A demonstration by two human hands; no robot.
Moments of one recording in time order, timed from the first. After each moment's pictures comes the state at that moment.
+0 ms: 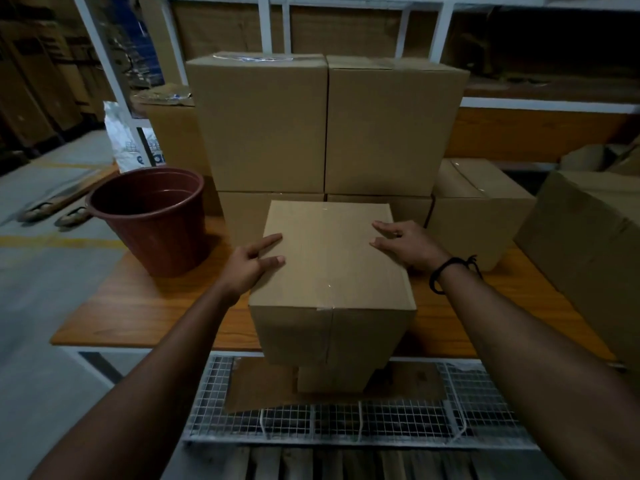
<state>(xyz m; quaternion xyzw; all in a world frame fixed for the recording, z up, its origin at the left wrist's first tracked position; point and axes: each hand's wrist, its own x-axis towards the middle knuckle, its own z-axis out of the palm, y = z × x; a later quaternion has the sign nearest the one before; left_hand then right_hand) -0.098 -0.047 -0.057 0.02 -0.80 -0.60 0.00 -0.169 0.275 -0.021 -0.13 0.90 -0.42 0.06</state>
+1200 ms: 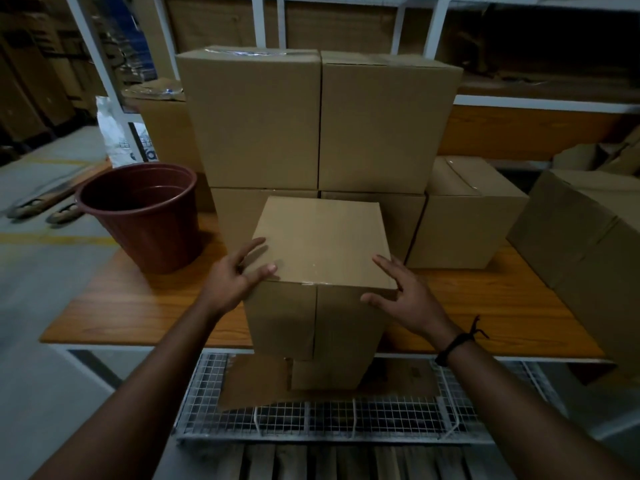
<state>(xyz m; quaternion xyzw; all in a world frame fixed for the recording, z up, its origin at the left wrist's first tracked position) -0.064 -0.047 -0.068 -0.01 -0.85 -0.52 0.08 -0.075 0.285 -0.074 -0.12 0.91 -0.39 0.01</state>
